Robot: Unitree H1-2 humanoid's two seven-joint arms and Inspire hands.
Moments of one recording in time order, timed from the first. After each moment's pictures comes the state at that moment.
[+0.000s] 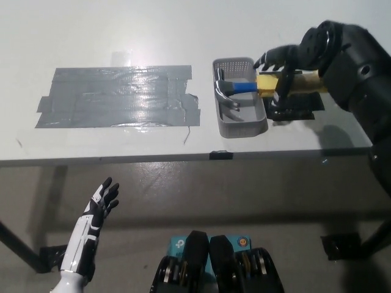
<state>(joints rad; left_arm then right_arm) 0.06 0.12 -0.01 -0.09 0.04 -0.16 -0.09 -1.43 -0.21 0.57 1.37 -0.49 0.07 0.63</state>
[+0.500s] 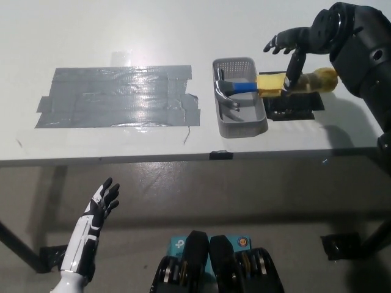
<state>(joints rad) 0.06 0.12 -0.01 -0.09 0.04 -0.16 -0.09 -1.45 -0.24 0.58 1.38 -0.50 0.07 0.63</state>
